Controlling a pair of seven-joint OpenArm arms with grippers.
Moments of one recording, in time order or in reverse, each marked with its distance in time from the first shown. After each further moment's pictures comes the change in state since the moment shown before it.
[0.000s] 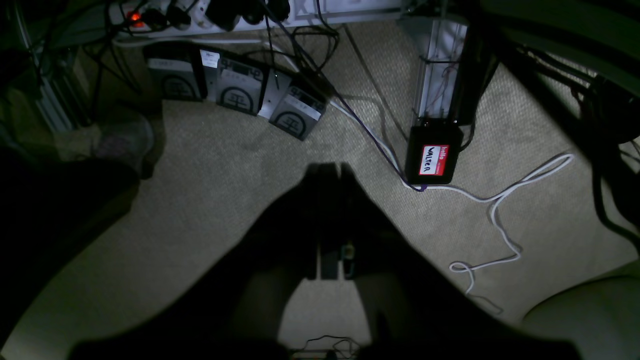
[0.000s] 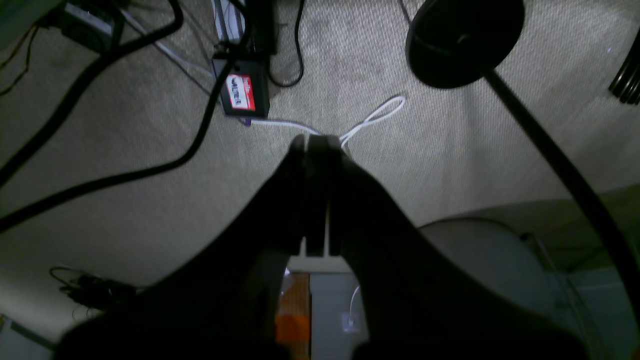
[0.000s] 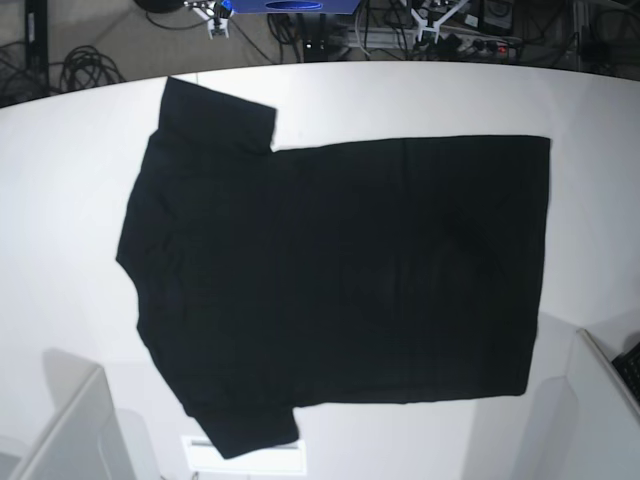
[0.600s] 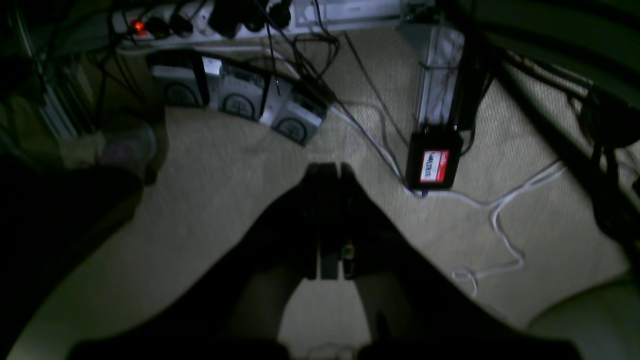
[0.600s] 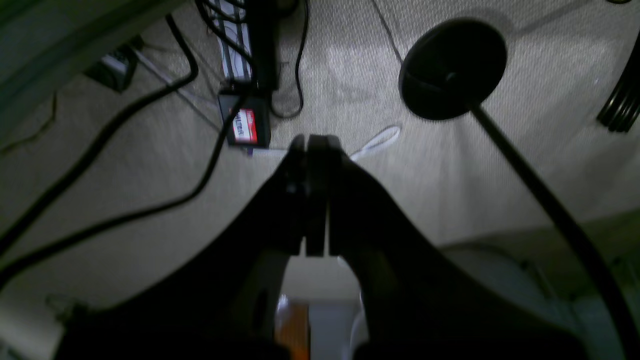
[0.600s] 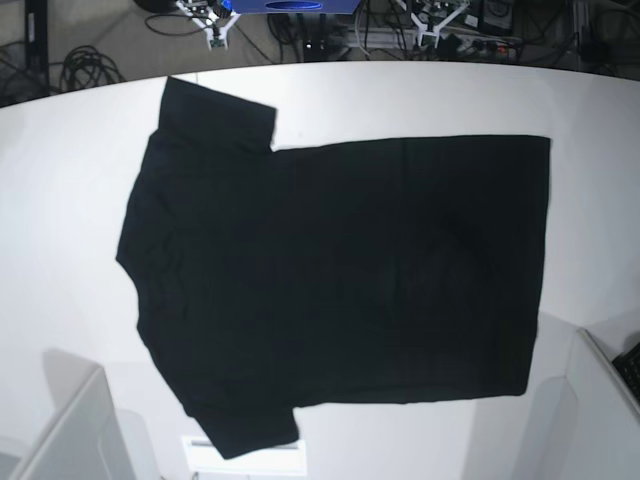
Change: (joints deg) left arm 1.4 0.0 0.0 3.9 0.3 0.0 -0.3; right arm -1.5 0.0 0.1 4.7 0.0 0.0 3.5
